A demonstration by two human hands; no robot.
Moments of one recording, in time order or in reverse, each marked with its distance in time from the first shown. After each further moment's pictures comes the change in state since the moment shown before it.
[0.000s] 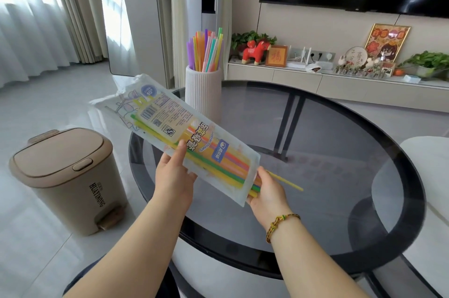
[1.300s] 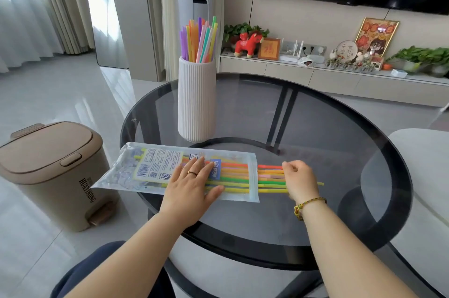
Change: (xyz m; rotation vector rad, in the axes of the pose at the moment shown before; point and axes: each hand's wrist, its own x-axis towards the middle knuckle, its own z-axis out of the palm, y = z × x) left_hand 0.007 -0.045 -0.040 1.900 -0.426 0.533; right_hand 0.018 -0.035 -0.055 -0.961 0.385 -0.383
